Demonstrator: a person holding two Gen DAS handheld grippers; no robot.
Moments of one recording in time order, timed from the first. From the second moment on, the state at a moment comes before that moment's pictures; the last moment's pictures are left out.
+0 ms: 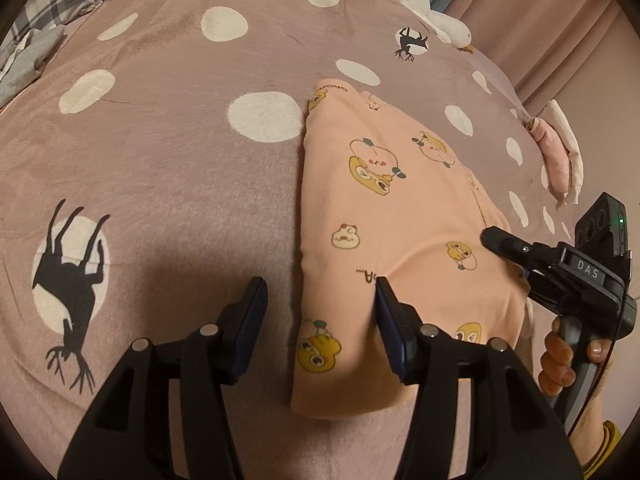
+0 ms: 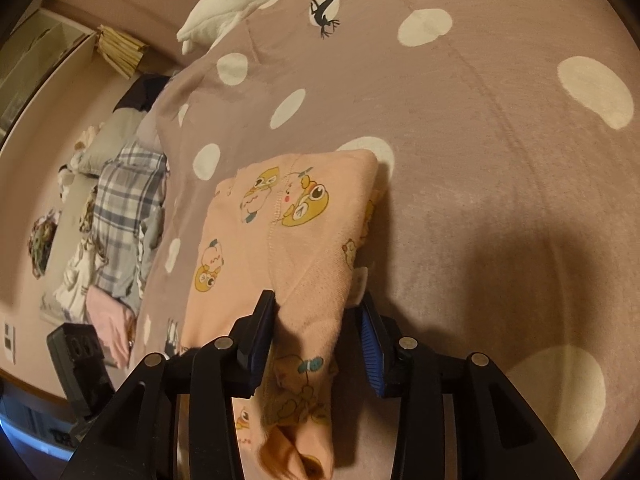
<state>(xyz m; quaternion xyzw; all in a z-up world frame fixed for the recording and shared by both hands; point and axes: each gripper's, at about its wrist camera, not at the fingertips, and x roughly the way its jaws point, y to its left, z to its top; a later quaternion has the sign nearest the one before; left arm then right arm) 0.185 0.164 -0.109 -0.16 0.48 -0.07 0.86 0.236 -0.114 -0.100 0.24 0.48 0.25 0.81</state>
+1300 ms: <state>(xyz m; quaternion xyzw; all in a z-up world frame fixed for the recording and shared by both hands) 0.145 0.173 -0.110 -0.11 0.49 0.00 0.87 0.184 -0.074 -0.092 0.06 0.45 0.26 0.85</state>
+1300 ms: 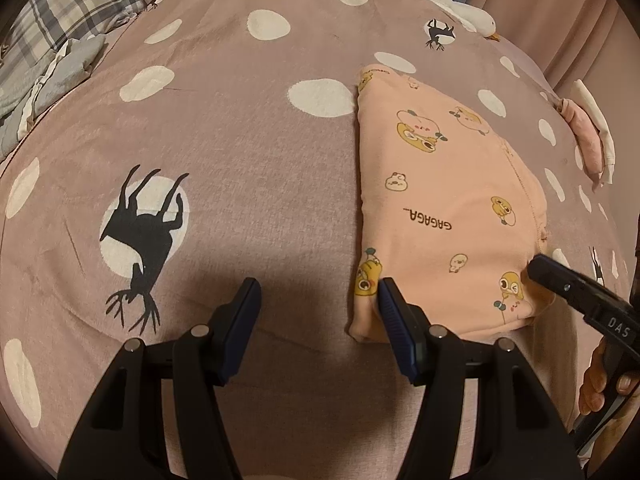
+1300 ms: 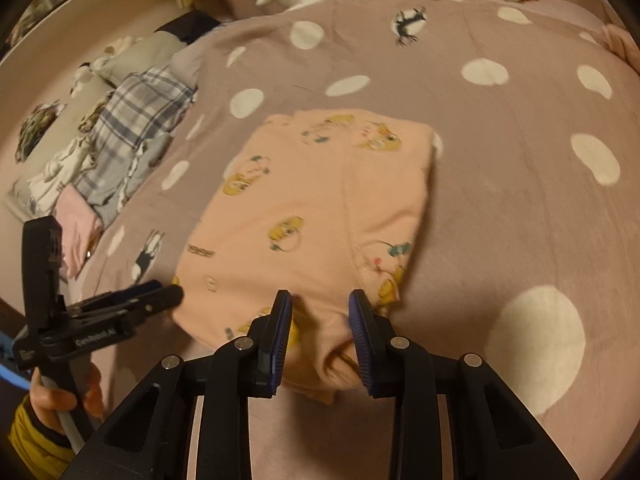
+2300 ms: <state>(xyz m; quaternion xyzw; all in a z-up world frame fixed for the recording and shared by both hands) 0.244 0.139 -0.100 -0.14 0.48 -0.08 0.86 0.173 -0.061 -0.100 0.03 0.46 0.28 0.84</state>
